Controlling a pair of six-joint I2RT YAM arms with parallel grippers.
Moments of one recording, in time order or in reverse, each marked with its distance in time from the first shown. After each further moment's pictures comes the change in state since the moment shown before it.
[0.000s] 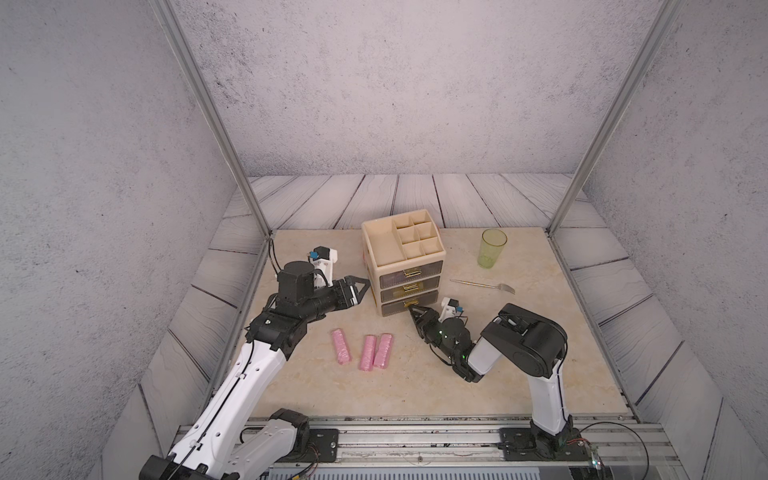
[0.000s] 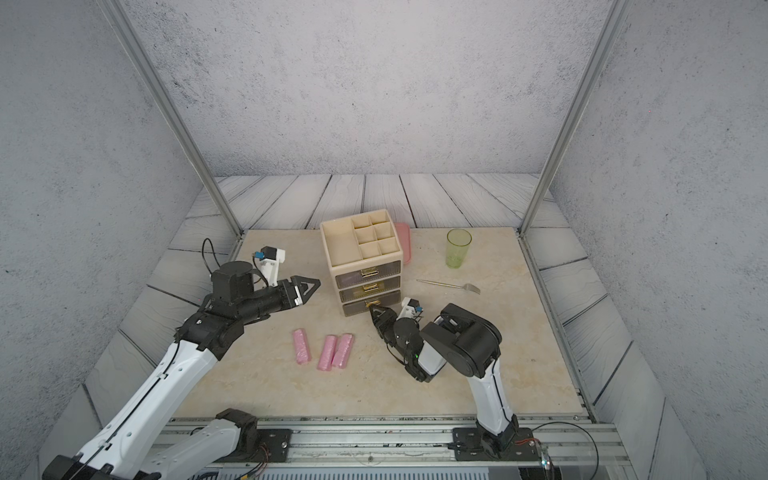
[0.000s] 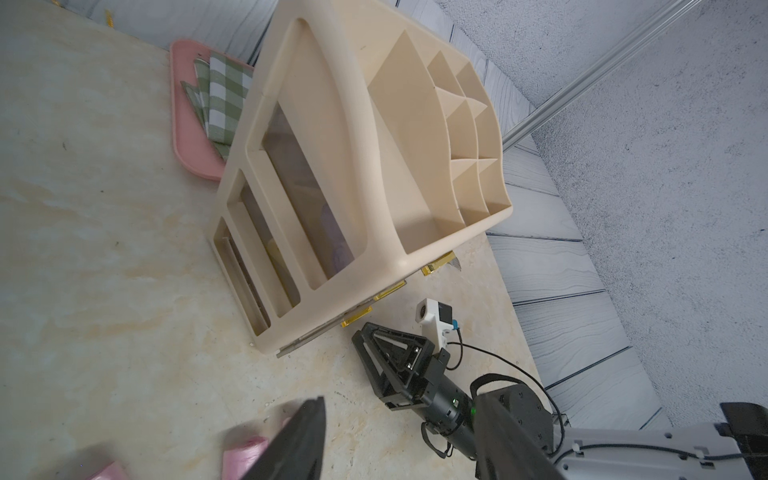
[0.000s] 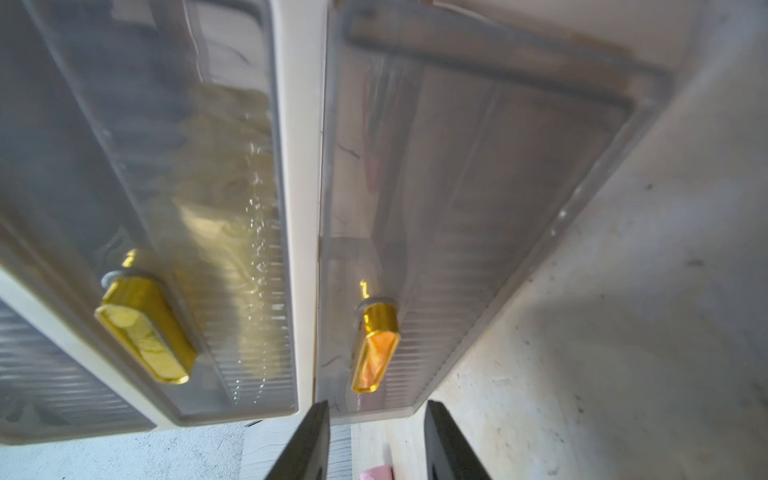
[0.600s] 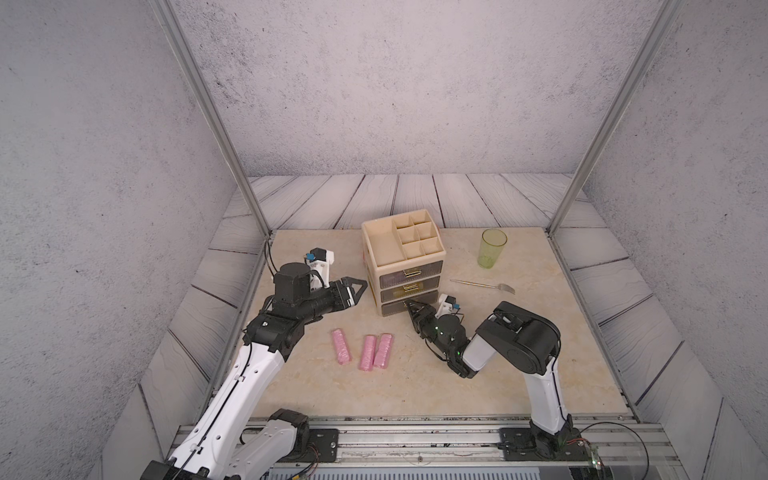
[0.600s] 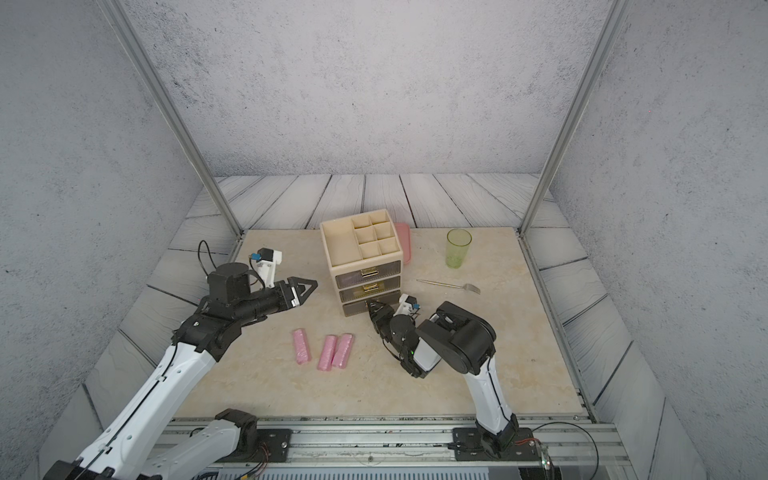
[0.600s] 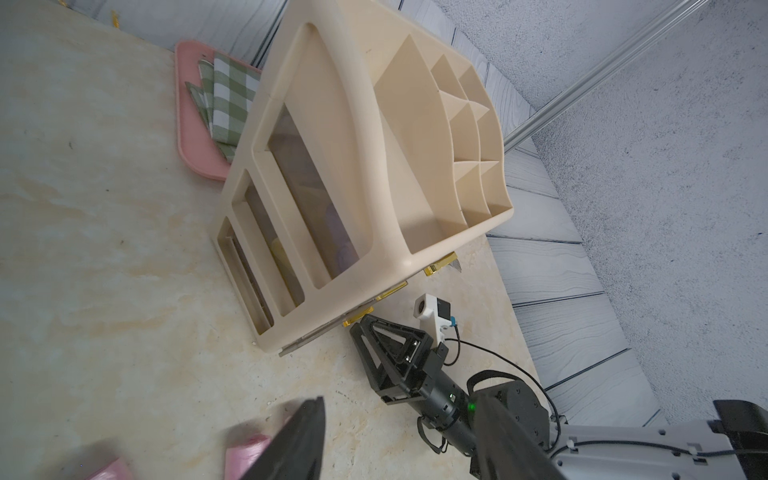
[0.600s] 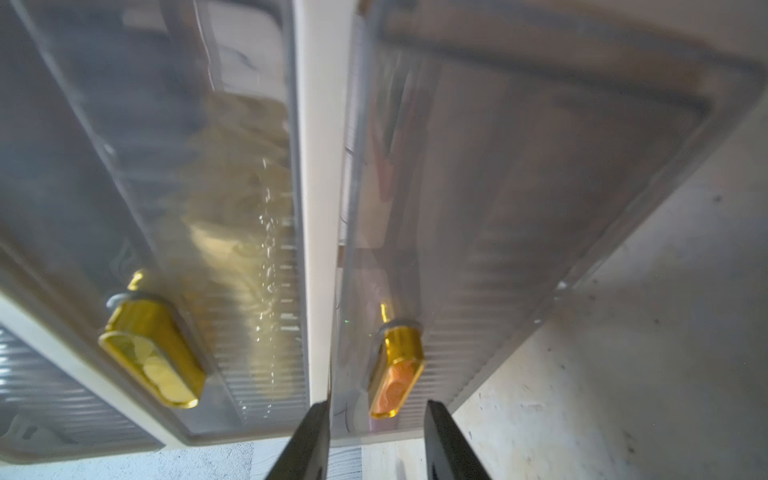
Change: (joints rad) left arm 0.025 -0.017 -0.013 -0.005 0.019 0.000; right arm 0.000 0.029 0.064 0.025 0.025 0.017
